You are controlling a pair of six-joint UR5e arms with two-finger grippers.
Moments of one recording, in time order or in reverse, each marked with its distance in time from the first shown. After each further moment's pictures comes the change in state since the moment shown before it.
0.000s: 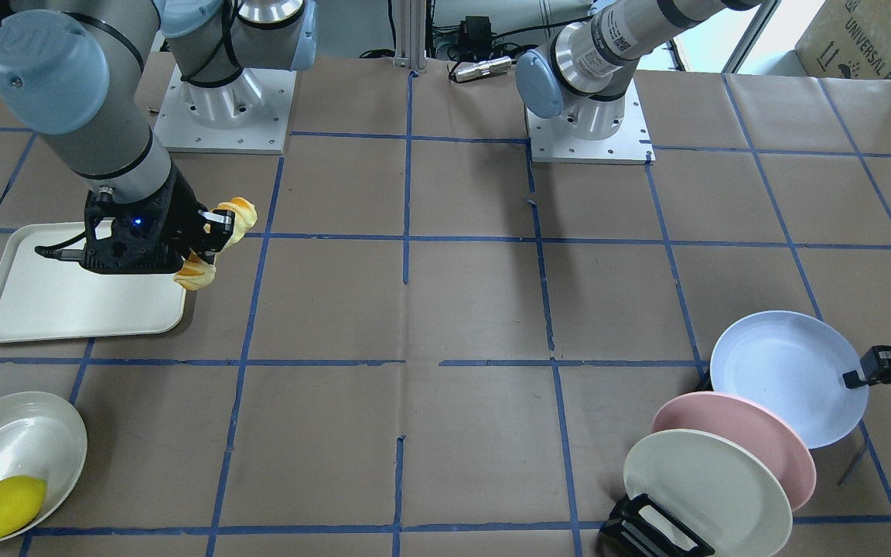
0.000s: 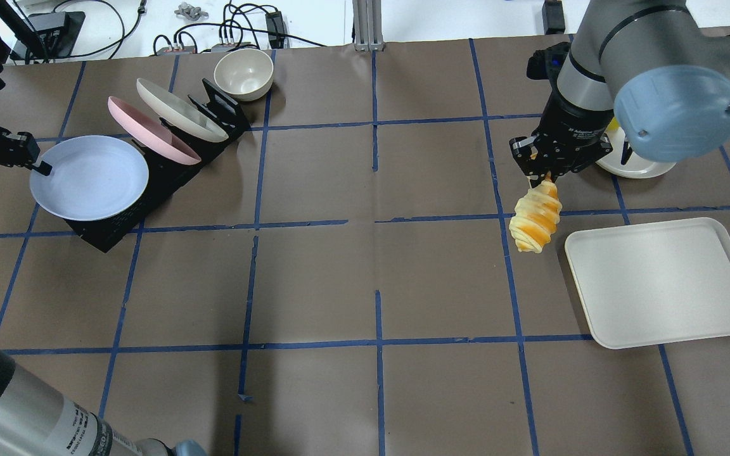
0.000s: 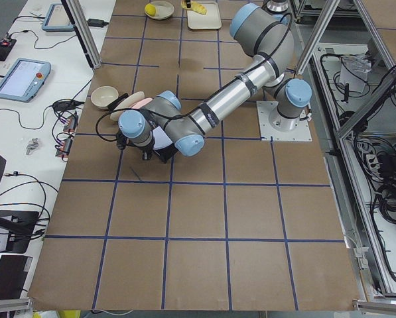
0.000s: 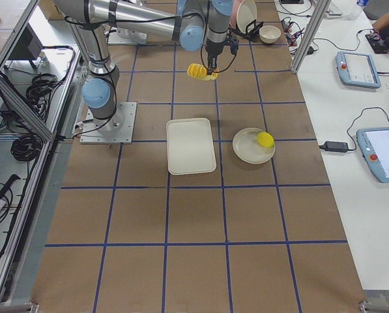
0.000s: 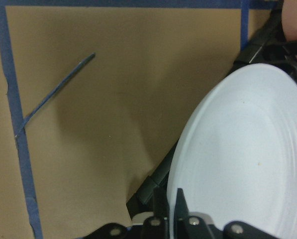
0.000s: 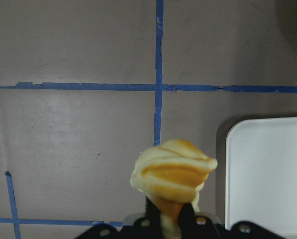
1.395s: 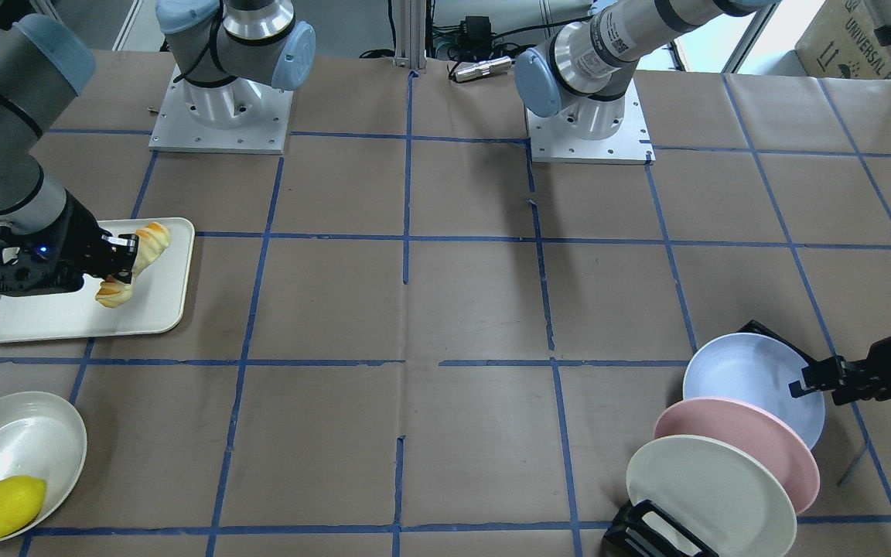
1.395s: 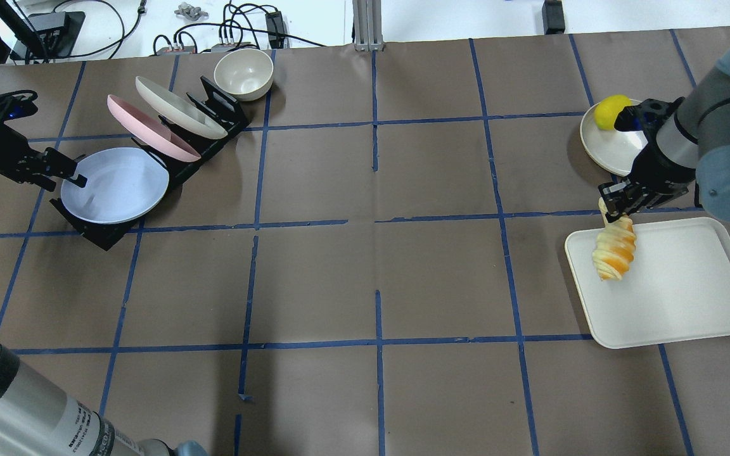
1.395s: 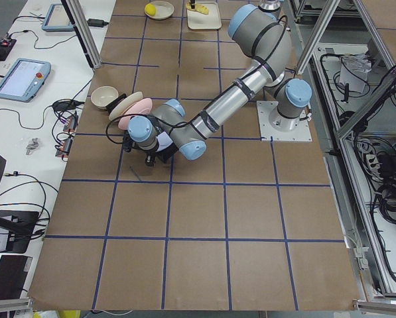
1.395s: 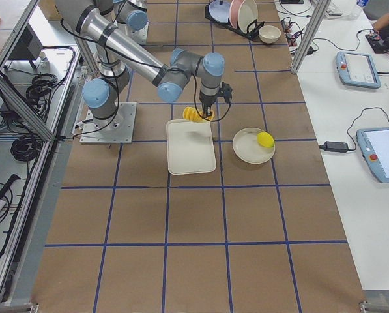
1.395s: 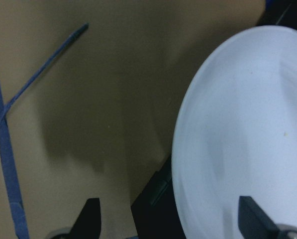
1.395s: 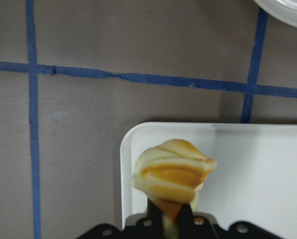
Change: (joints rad) left arm -0.026 -0.039 -0.137 0.210 -0.026 -0.005; right arm -0.283 -0.016 0.232 -0.225 0.014 -0.343
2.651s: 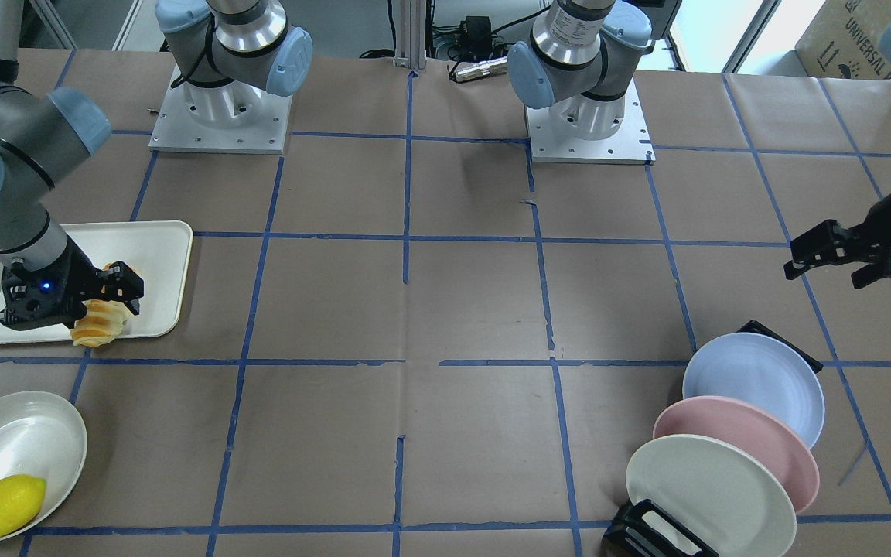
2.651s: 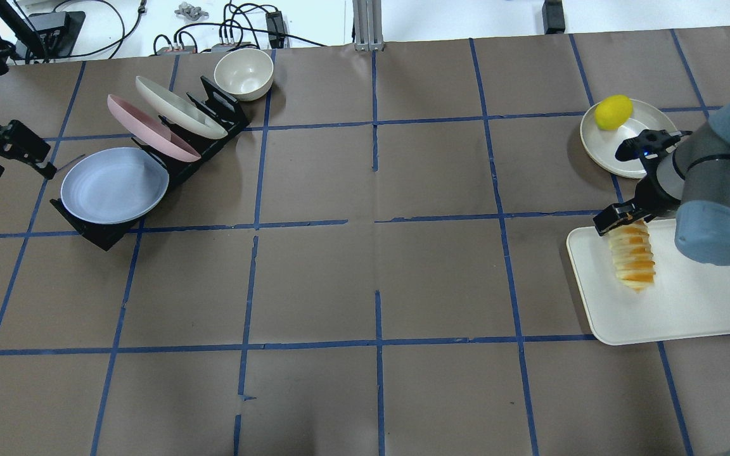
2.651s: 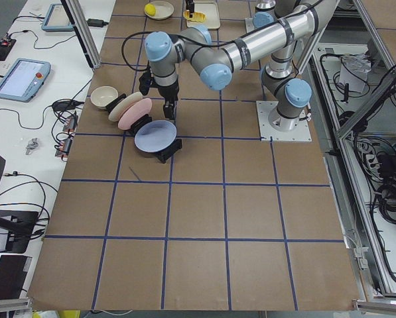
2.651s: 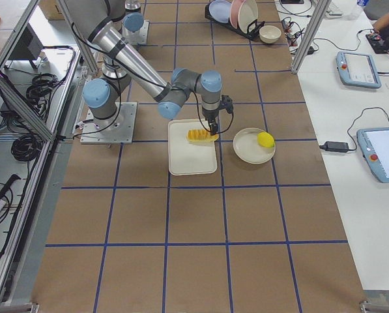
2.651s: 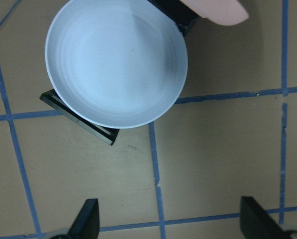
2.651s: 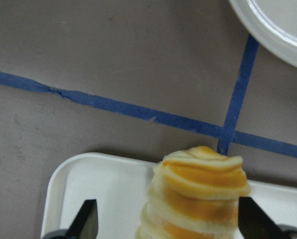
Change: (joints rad) left arm -0.079 0.376 -0.097 -0.212 0.184 -0.068; right arm -0.130 0.165 0.178 -0.474 0.013 -0.289
